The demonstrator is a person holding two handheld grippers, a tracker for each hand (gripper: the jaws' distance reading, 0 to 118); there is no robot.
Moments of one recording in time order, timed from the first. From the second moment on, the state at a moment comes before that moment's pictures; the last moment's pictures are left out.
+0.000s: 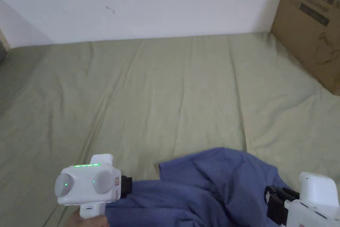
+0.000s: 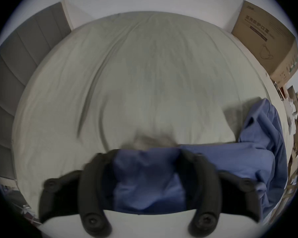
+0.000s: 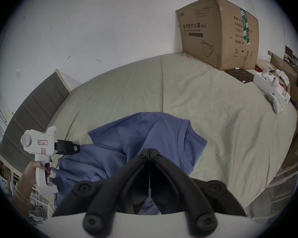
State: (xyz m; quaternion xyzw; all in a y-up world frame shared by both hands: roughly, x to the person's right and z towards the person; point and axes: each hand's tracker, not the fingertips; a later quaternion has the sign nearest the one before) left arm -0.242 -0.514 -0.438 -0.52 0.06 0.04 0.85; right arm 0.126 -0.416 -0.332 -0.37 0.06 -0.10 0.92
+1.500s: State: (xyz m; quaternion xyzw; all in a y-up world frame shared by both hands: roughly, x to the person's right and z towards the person) left arm -0.350 -0.242 -0.346 -0.30 0.09 0.08 0.95; right arm 0.193 -0.204 -0.478 -0.31 0.06 -0.06 0.95
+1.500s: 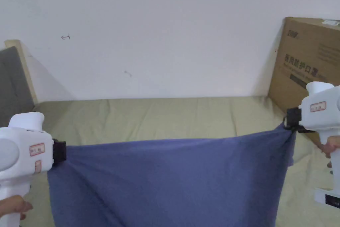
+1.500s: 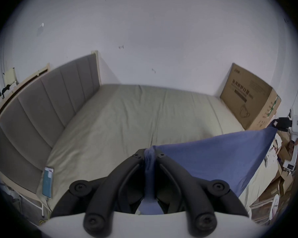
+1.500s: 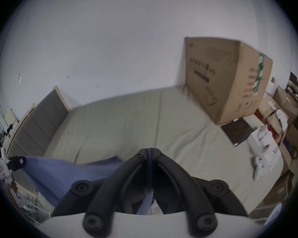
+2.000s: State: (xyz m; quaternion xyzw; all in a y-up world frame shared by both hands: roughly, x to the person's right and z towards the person) left arm -0.355 -0.104 -0.384 -0.24 0.11 0.03 0.96; right arm 0.180 -0.069 -0.475 -0.23 0.05 -0.09 0.97
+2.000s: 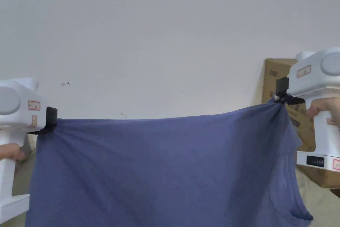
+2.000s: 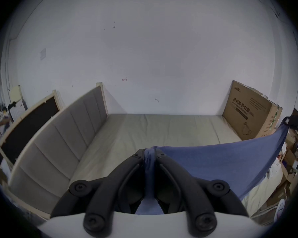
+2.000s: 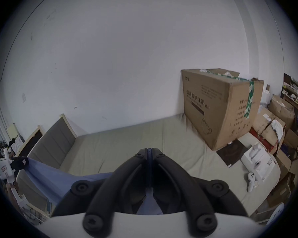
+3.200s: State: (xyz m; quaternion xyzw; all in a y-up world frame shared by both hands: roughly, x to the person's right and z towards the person) left arm -0.420 -0.127 -0.680 -0.25 0.19 0.00 0.95; right arm 0.102 -0.084 -0.765 -0.28 0.03 -0.07 0.96
